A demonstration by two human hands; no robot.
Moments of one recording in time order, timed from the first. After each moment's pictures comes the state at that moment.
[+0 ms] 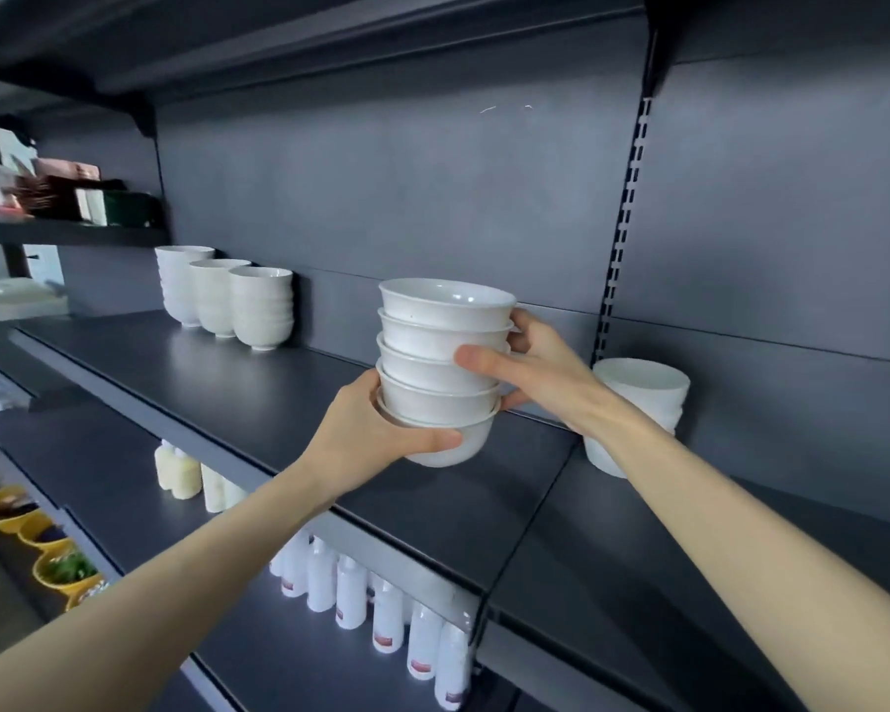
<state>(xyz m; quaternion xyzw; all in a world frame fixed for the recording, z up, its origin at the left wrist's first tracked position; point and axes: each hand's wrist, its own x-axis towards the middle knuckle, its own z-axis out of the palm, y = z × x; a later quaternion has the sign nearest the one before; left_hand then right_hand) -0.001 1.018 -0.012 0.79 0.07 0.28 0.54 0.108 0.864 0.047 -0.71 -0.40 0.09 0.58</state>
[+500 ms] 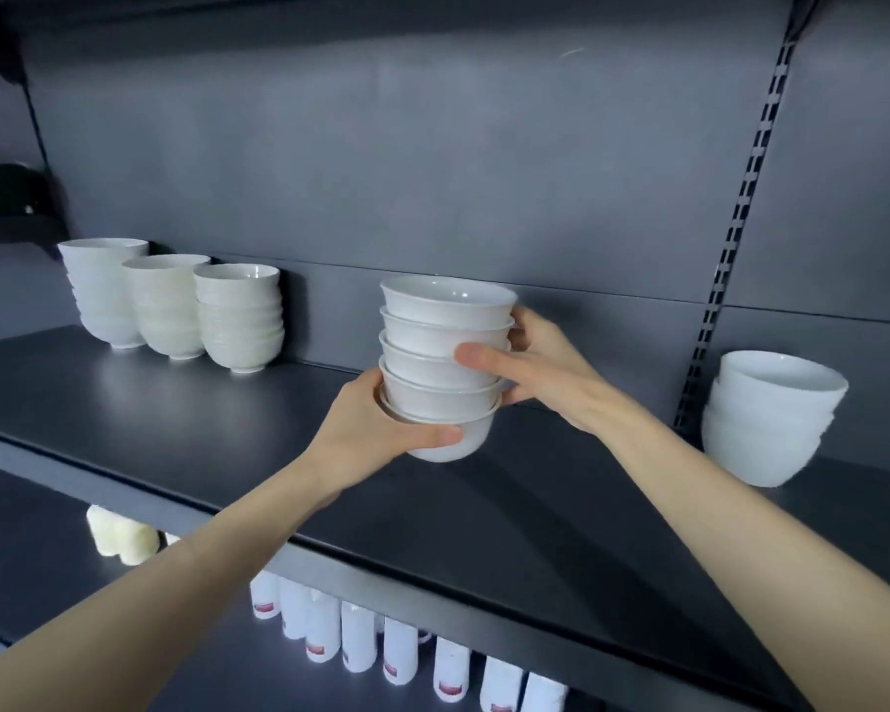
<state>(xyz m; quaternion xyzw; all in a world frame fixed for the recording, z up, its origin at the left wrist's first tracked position) 0.065 1.231 -0.025 0.80 -0.01 0.19 0.57 0.136 1.053 0.029 -0.73 -0.31 0.07 0.61</state>
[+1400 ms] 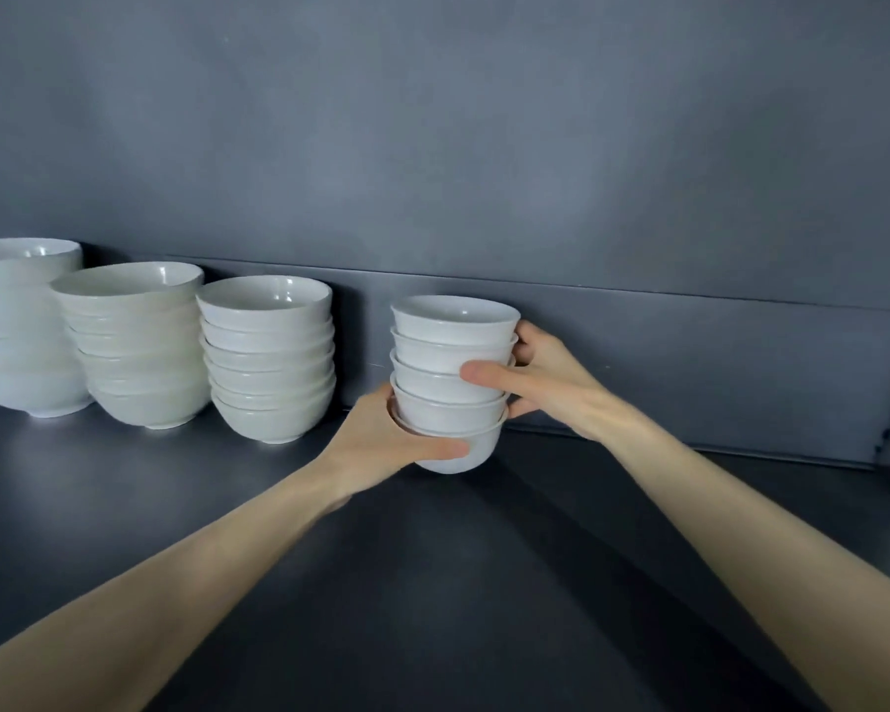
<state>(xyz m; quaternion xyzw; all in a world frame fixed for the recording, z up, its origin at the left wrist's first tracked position) 0.237 1.465 -0.054 0.80 -0.10 0.08 0.59 0.273 1.278 0.000 -0.78 -0.20 0.03 0.59</state>
